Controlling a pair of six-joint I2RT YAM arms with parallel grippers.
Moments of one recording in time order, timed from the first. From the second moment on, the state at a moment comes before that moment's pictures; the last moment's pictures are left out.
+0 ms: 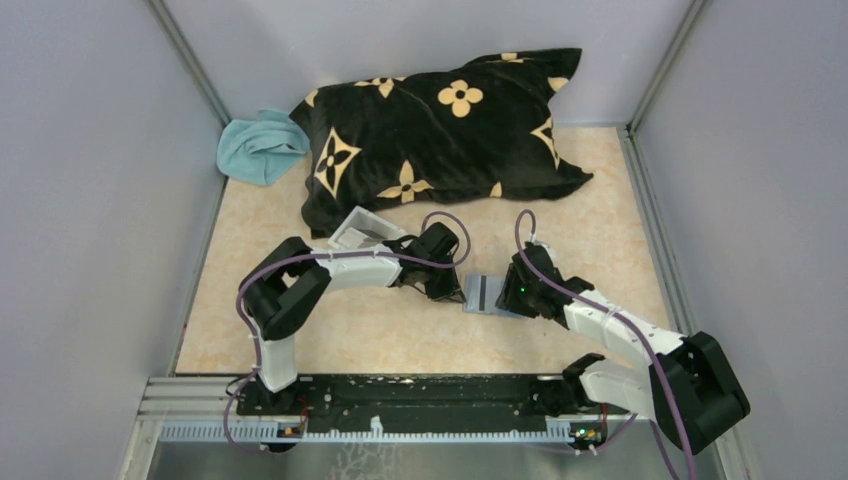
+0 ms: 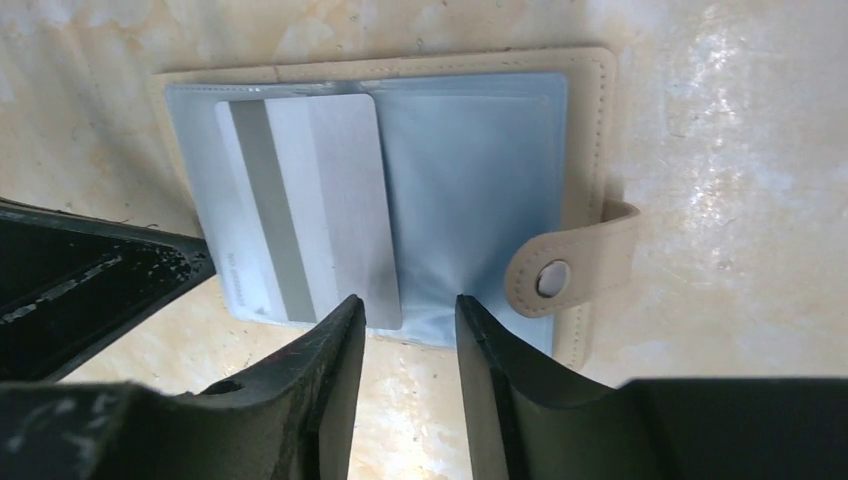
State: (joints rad) left arm -0.91 1.91 1.10 -0.22 0.13 -1.05; right arm 0.52 1.09 0.46 -0.36 0.05 0.74
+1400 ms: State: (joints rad) left arm -0.91 1.89 1.07 -0.18 0.13 -1.04; right arm 0.52 1.23 0.56 -0.40 0.15 0.71
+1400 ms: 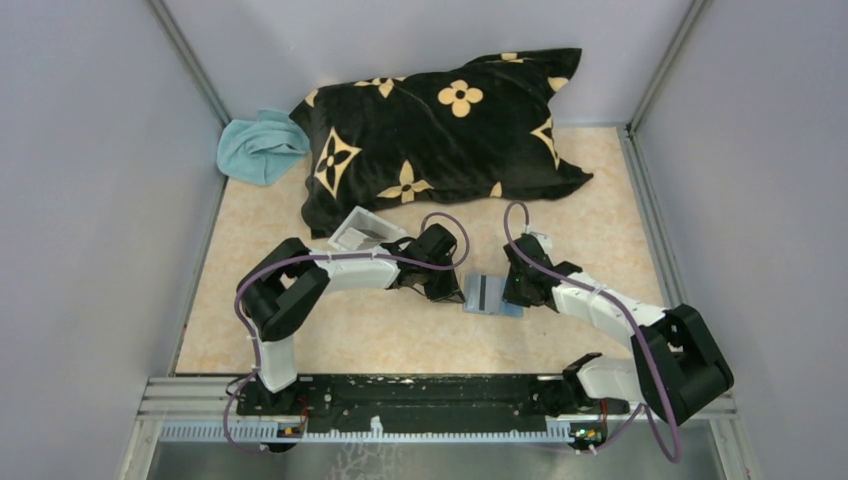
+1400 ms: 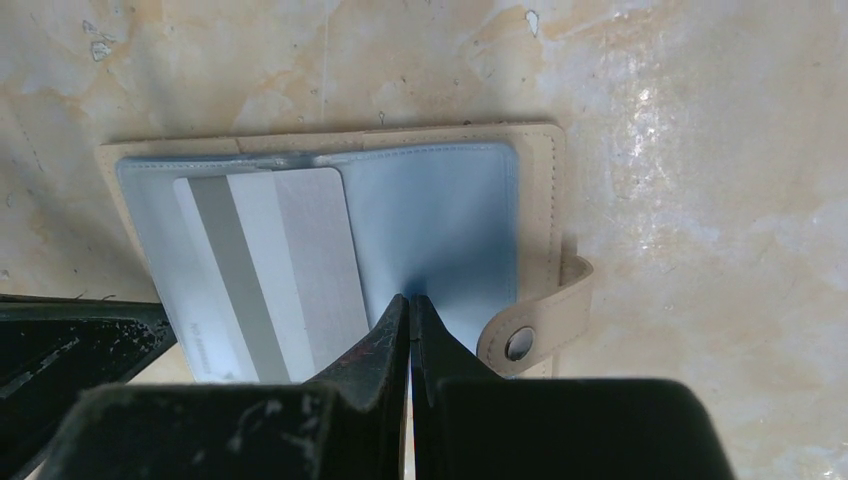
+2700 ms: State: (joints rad) left arm -0.91 1.90 1.06 -0.16 0.14 -1.03; right arm 0.56 1.29 0.59 -0.31 0.10 0.72
